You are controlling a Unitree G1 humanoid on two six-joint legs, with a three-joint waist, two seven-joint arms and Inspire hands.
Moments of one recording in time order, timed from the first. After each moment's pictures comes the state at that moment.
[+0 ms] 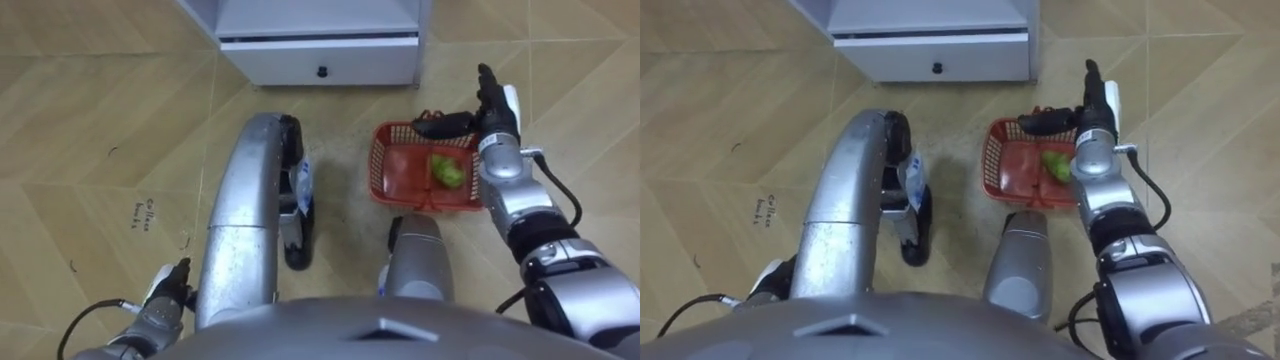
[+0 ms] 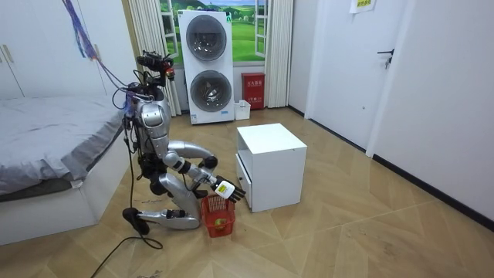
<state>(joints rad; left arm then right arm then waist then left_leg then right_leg) 0.07 0.26 -0.39 1.28 0.05 -0.07 0.16 -0.26 -0.23 0.19 0.87 0.09 -0.03 -0.27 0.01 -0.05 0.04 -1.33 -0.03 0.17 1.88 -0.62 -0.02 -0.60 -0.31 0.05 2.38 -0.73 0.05</state>
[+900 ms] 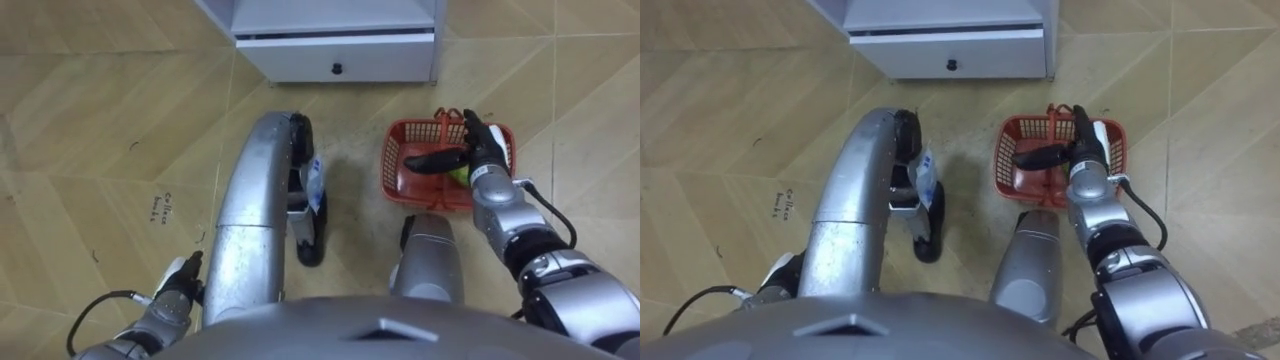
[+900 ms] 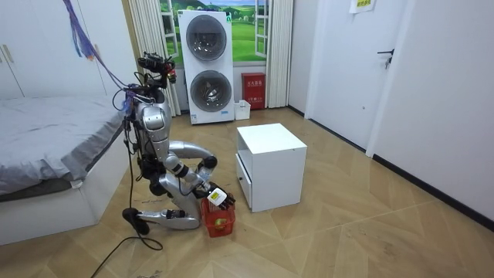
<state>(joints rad) 0.04 0.26 -0.47 1.27 -0.04 -0.07 0.14 -0.23 -0.24 0.26 1.01 0.19 -0.02 -0.23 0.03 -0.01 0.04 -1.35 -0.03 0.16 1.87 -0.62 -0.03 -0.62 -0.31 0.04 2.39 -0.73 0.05</state>
